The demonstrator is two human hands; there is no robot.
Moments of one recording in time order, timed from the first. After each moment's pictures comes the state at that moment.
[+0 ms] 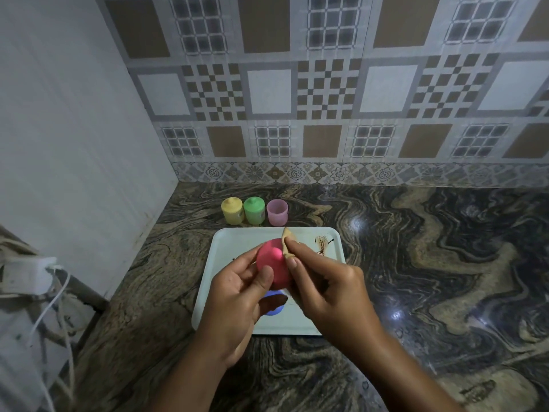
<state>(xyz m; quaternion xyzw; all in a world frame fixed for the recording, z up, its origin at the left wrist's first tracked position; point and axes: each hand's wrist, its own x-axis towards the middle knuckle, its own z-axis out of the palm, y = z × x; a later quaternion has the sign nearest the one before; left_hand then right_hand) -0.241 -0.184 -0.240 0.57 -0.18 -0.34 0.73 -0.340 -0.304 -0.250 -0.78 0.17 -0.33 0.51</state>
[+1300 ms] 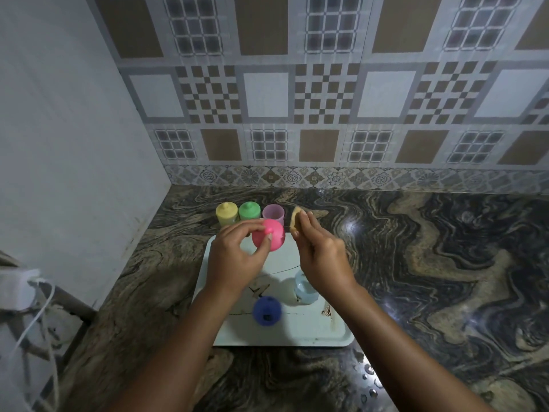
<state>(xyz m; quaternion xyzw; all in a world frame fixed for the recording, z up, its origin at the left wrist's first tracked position) -0.148 -0.243 -0.285 0.77 -0.41 0.12 0.48 -0.262 -0.381 -0.305 -0.86 0.19 -0.37 0.30</state>
